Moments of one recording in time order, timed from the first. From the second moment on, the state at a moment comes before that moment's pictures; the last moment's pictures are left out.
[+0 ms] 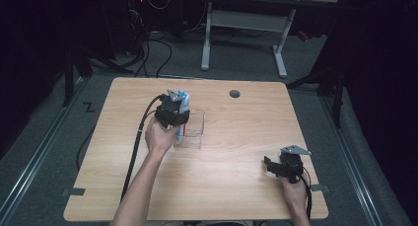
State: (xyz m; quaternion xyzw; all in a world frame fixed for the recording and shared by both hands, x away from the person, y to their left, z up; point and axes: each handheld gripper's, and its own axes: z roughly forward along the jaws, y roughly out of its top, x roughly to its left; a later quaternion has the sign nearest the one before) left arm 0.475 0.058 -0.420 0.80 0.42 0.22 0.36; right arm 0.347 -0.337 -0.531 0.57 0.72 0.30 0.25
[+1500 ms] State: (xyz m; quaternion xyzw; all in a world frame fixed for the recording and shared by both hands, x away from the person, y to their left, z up) left arm 0.456 0.080 -0.416 0.77 0.43 0.23 0.40; right arm 0.347 -0.337 -0.531 0.57 0.72 0.30 0.25
